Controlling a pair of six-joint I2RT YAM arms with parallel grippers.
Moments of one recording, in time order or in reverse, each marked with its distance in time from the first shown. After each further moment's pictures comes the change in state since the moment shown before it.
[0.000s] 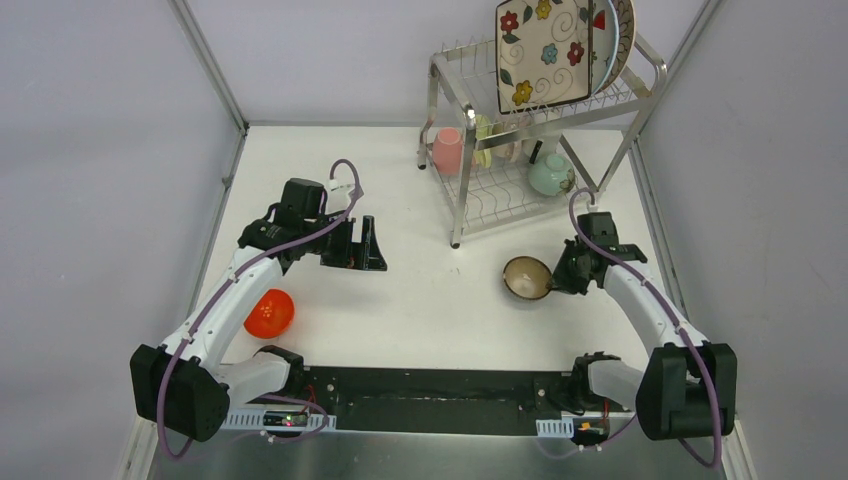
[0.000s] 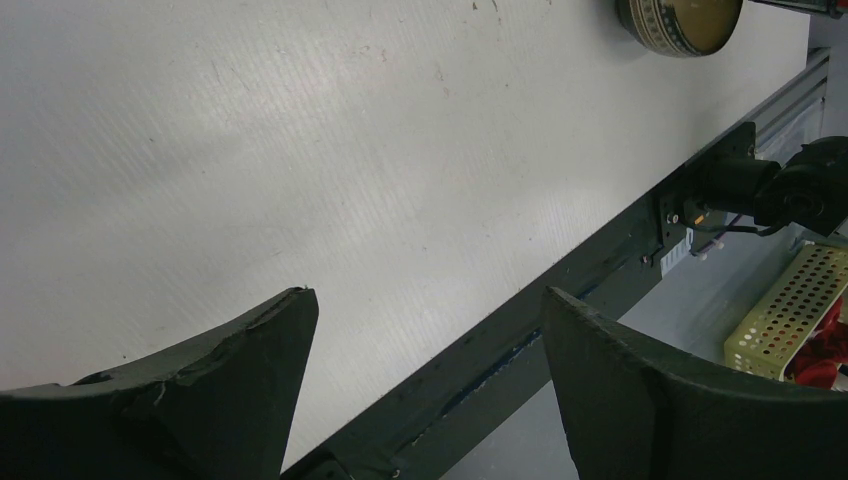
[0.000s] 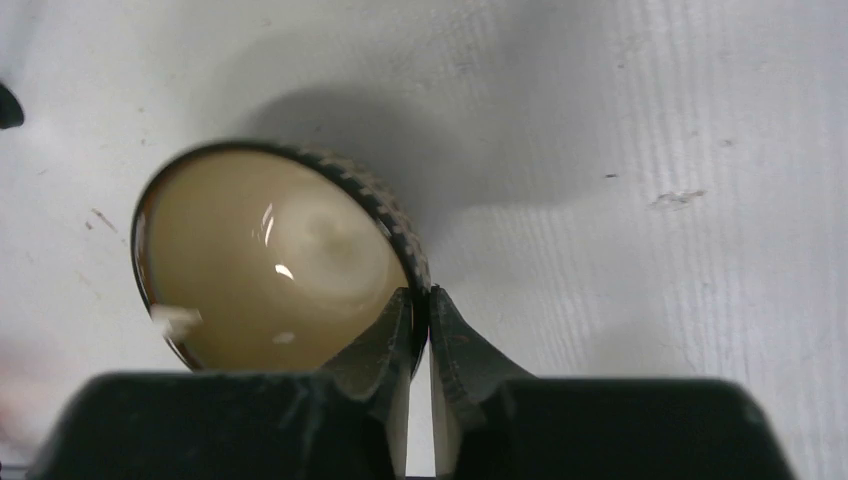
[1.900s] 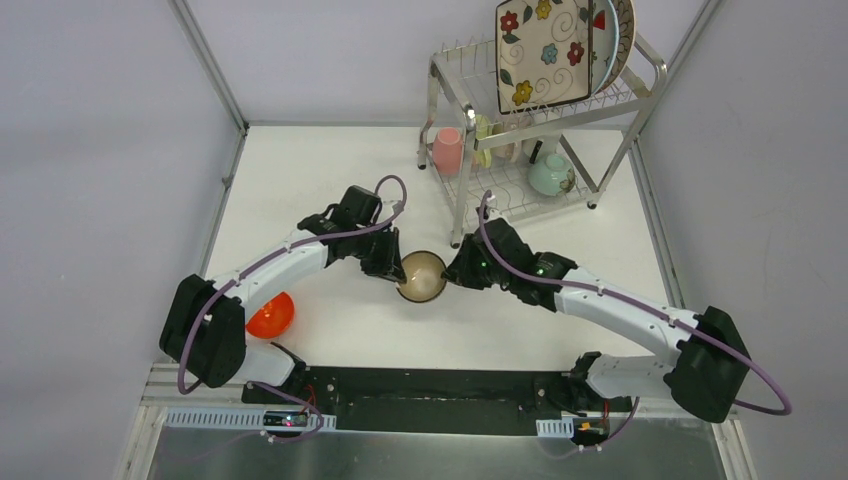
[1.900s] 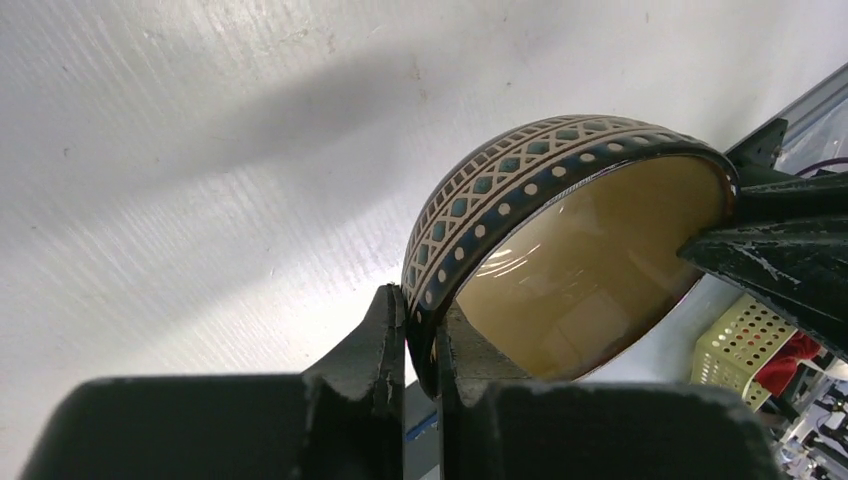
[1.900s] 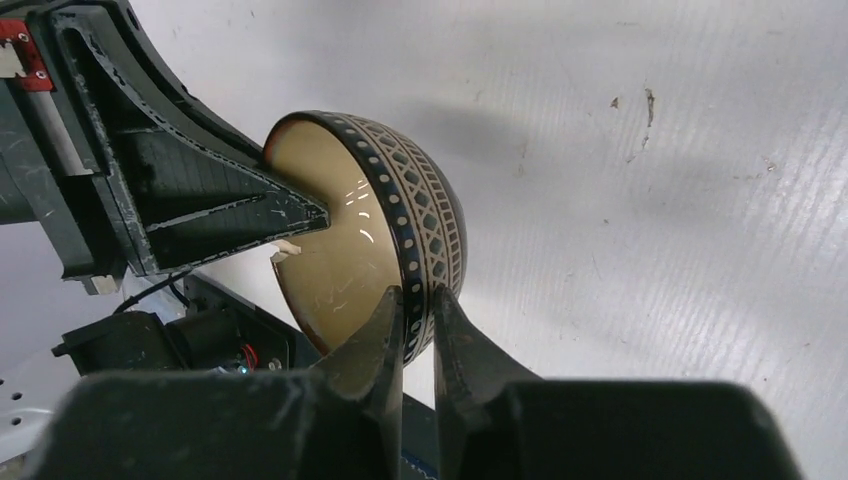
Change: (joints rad) left arm -0.229 0.276 -0.027 0.190 -0.069 -0.212; right arm 0.805 0.081 0.137 0.377 0.103 0.376
